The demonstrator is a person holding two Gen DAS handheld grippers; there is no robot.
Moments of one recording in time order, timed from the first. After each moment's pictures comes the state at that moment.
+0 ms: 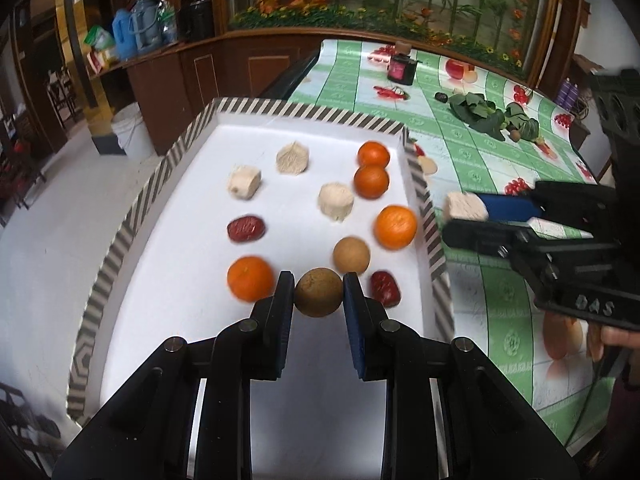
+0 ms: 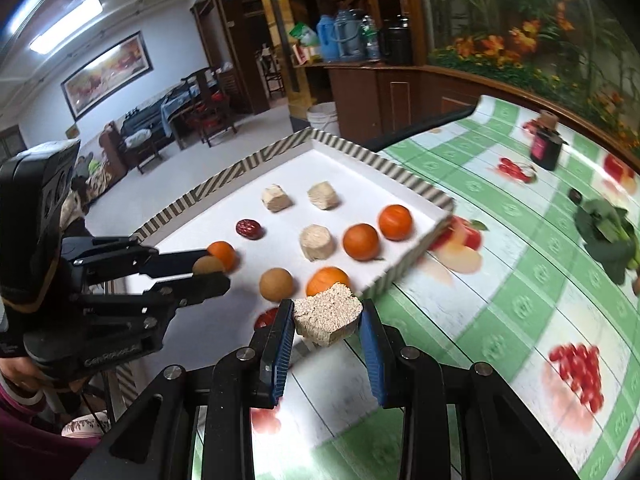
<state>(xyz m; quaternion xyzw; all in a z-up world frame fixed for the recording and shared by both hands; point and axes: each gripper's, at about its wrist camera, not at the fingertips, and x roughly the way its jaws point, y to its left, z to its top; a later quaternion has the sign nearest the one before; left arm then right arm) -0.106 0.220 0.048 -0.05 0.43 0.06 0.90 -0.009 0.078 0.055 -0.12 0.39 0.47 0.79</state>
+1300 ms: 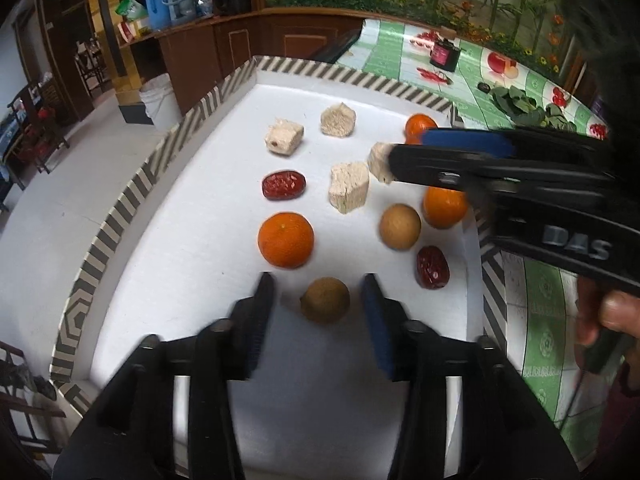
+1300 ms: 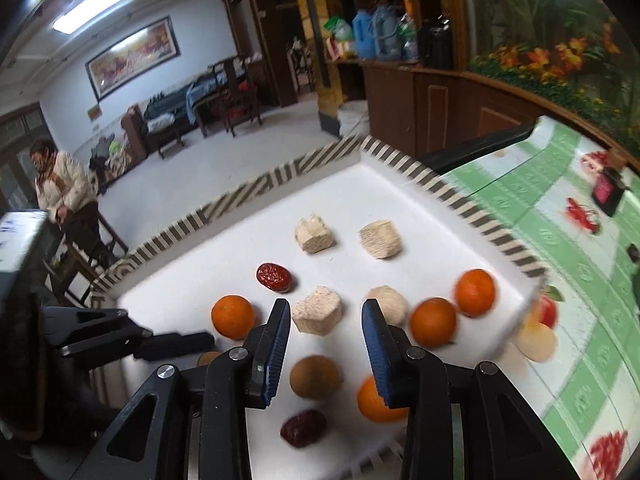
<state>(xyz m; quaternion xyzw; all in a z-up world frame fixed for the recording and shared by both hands) -0.107 0.232 0.023 -0.07 0.45 0.13 0.88 0.002 0.141 0.048 -0.14 0.37 0.50 0.77</state>
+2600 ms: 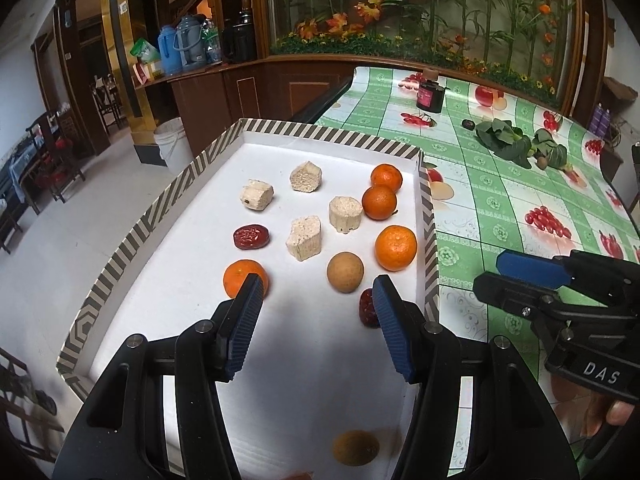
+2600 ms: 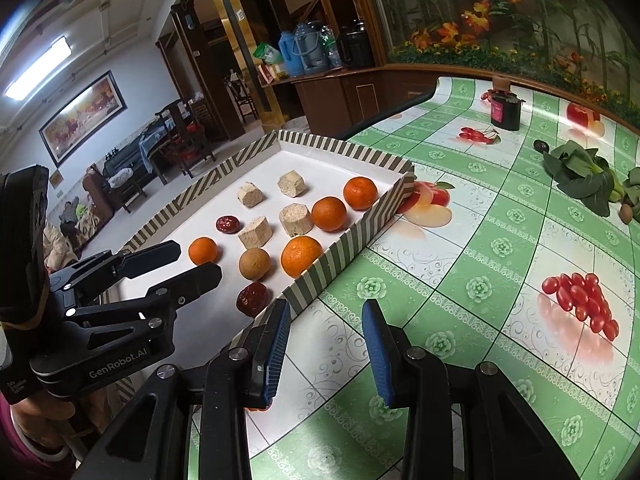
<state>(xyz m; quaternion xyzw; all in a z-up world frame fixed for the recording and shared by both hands) -0.109 0.186 0.045 -0.04 0.38 0.15 0.91 -0.025 0.031 0.037 -0.05 0.39 0.43 0.81</state>
